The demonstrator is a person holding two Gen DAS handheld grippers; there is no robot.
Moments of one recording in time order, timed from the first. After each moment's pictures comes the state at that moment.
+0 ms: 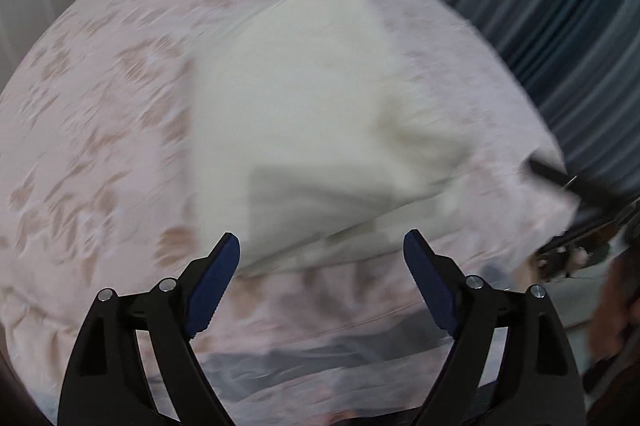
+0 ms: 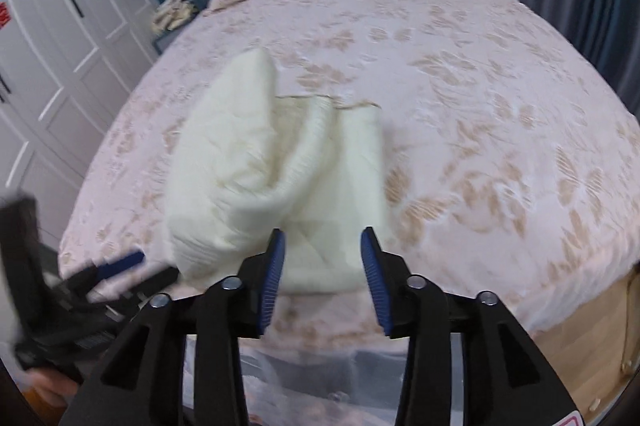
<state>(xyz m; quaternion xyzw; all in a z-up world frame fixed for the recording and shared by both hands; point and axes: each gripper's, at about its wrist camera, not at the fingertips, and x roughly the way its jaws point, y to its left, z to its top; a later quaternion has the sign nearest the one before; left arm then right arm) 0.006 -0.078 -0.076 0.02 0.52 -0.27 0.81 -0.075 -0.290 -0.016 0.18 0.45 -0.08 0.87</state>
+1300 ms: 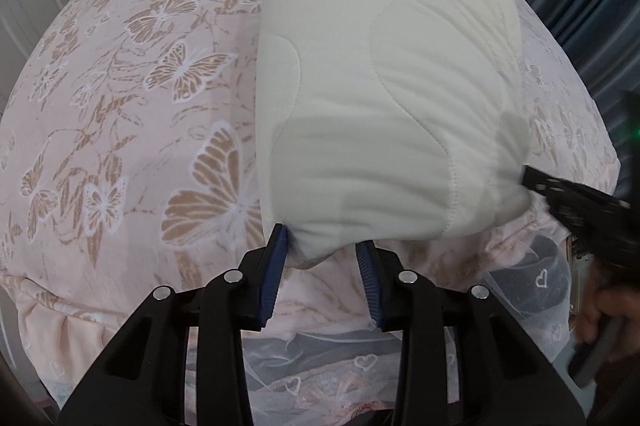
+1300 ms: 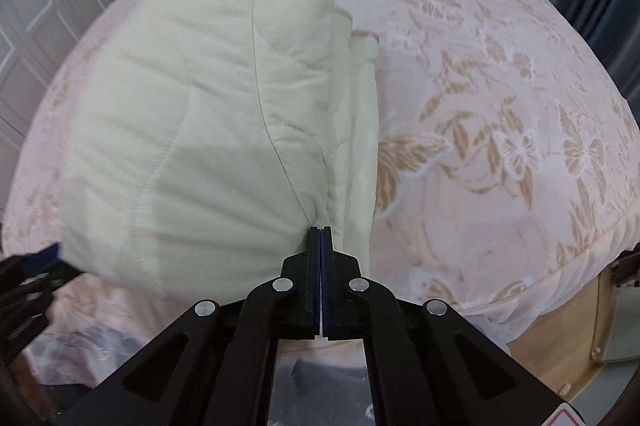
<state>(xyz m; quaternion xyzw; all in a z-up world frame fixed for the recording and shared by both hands) 0.009 -0.100 -0.108 0.08 0.57 -0.23 0.79 -0.058 -0.310 -0.134 0.13 0.55 -0.16 0.81</state>
